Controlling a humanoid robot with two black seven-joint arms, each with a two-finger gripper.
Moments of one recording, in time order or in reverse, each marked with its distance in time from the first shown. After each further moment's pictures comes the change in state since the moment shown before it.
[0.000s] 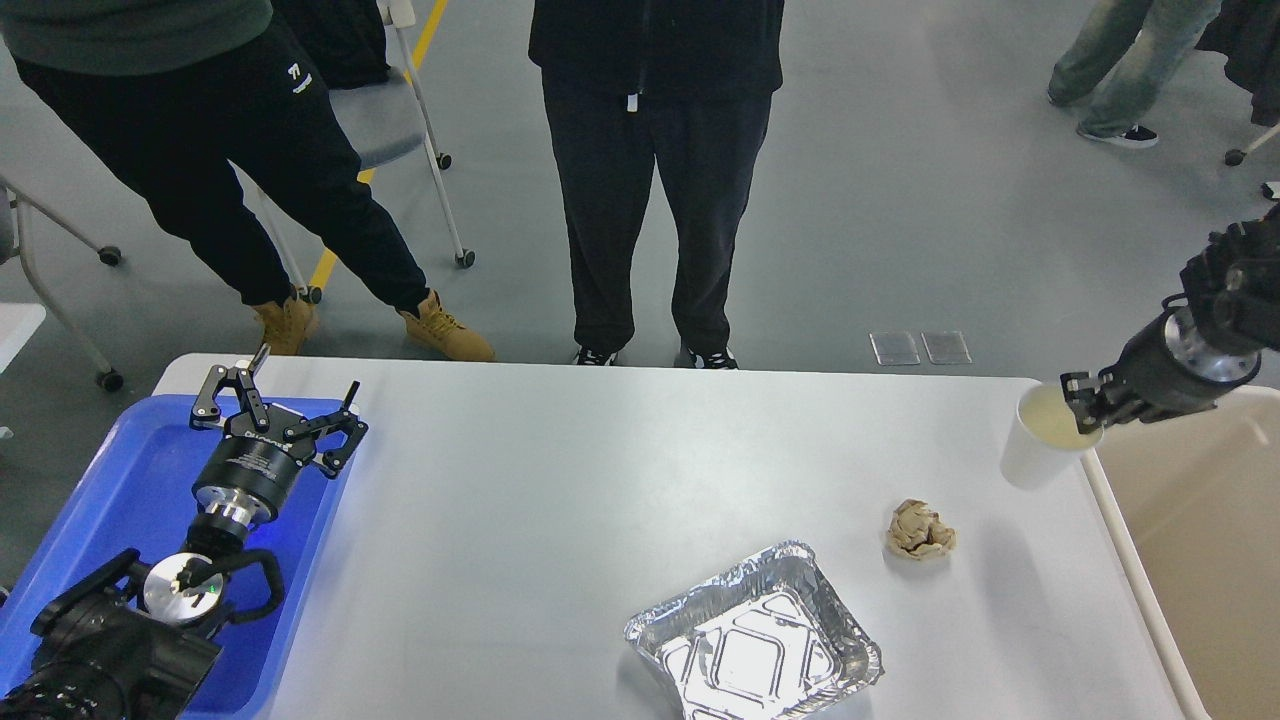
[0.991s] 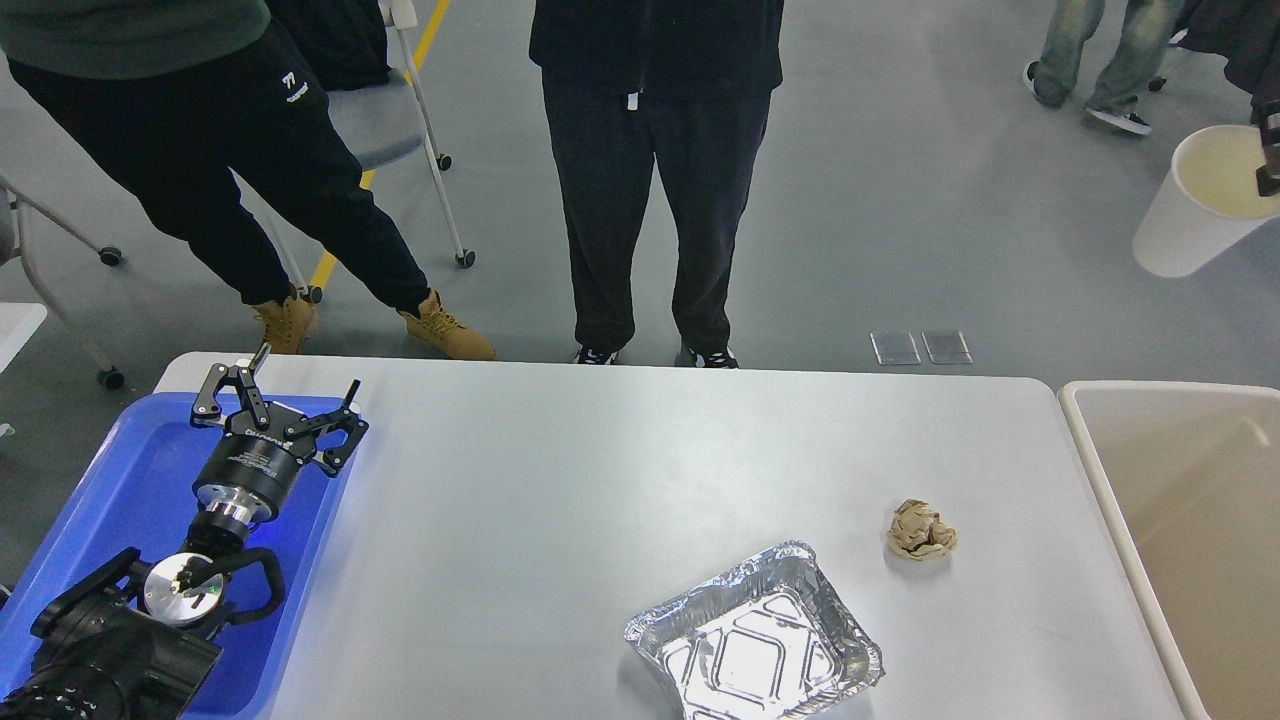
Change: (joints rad) left arm 0.000 0.000 0.000 0.000 0.000 0.000 0.000; right arm 0.739 -0.186 -0.313 0.208 0.003 0.110 0.001
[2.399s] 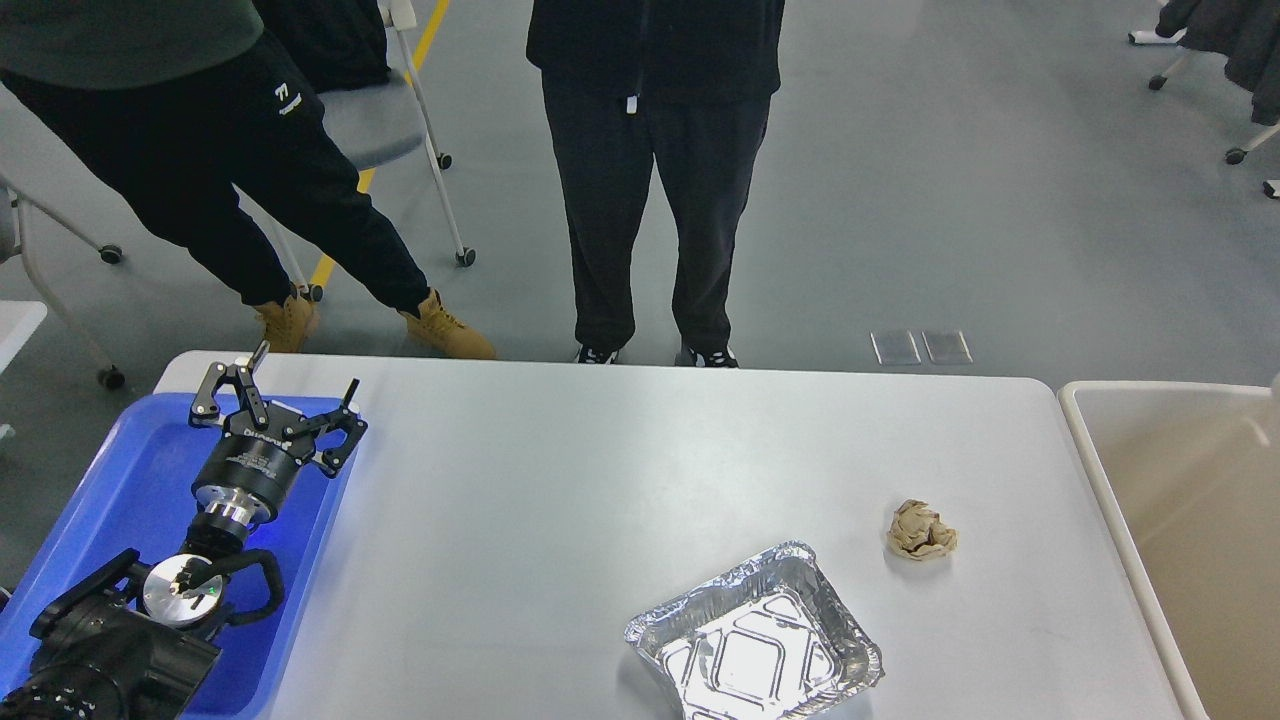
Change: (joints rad) left arm 0.000 0.001 0.000 0.000 -0.001 0.000 -0.001; right arm -1.490 0.142 1.317 -0.674 0.768 -1.047 -0.205
